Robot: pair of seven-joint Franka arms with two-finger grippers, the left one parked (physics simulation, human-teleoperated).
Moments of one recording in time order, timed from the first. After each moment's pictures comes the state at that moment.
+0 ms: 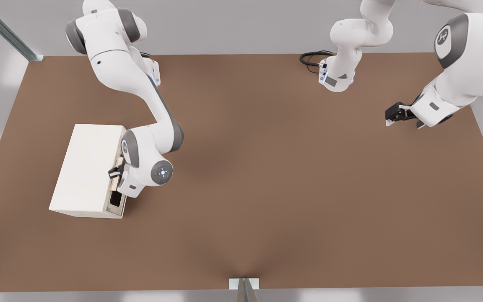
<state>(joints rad) 0.43 0.56 -0.06 -1.42 -0.56 1.37 -0.02</state>
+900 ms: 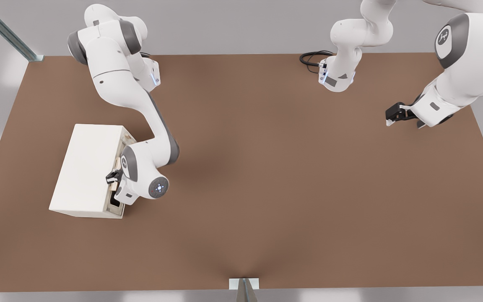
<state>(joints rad) 0.38 0.66 -0.07 -1.42 -0.57 1.37 0.03</state>
